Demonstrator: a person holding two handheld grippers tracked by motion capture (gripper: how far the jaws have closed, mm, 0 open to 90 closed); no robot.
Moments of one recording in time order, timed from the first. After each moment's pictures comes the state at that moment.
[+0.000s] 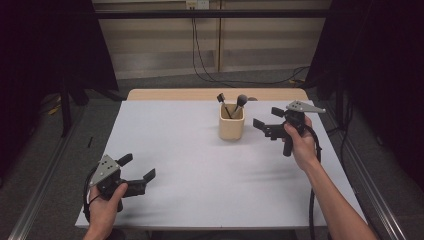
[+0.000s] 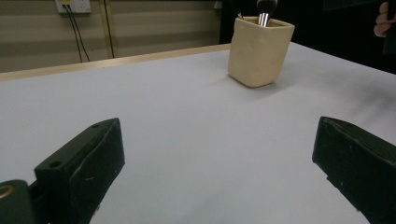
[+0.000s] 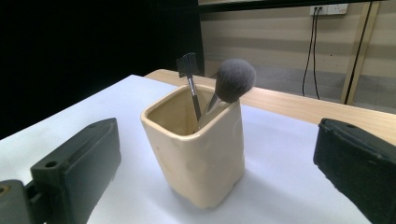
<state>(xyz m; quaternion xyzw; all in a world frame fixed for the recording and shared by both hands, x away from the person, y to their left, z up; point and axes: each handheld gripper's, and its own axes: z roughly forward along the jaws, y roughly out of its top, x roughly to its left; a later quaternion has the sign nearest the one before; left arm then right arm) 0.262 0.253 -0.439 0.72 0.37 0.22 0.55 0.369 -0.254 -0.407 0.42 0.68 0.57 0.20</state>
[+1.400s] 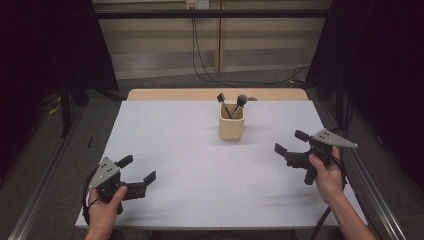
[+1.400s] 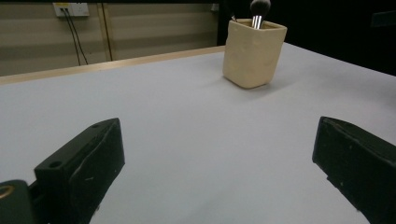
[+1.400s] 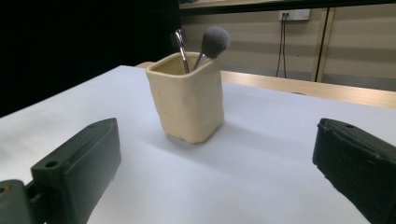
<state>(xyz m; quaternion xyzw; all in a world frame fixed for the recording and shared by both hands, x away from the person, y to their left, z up) 0.253 0.251 -0.436 0.72 0.36 0.22 0.55 0.279 -0.294 -0.422 0.44 0.66 0.56 0.24</state>
